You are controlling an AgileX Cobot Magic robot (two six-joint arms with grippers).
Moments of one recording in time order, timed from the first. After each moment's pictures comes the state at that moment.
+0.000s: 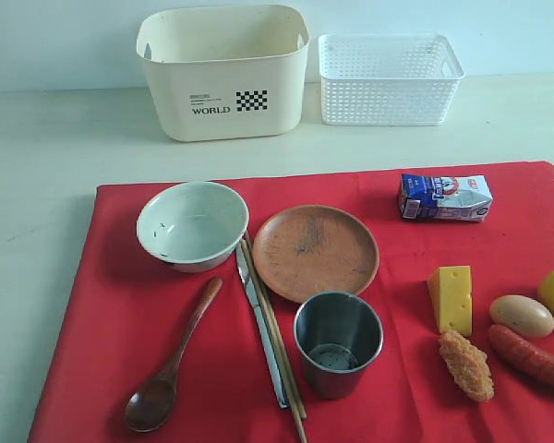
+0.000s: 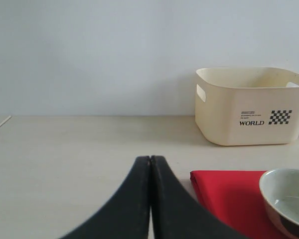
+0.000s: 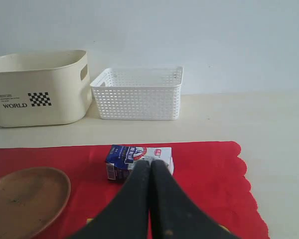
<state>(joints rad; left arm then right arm) -0.03 0.01 0.00 -0.01 0.14 -0.01 0.10 0.00 -0.01 0.10 0.24 -0.01</state>
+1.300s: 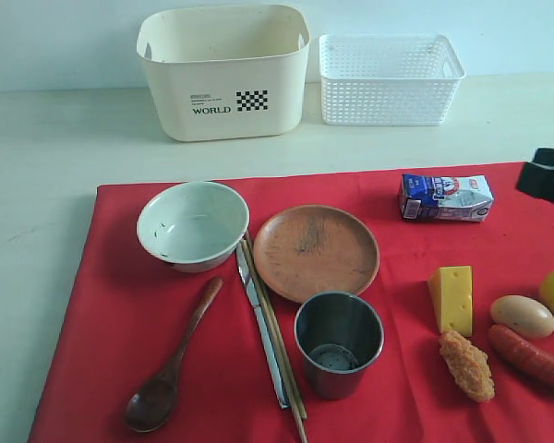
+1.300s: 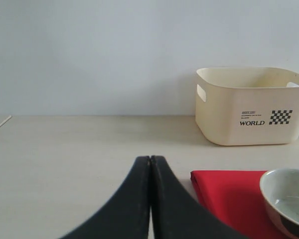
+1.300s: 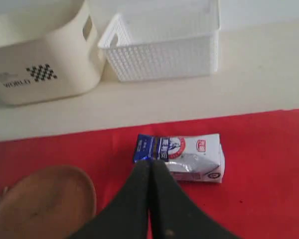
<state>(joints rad) -0.03 0.01 0.00 -0.01 0.14 -0.01 0.10 1.01 -0.30 -0.56 -0.22 0.79</state>
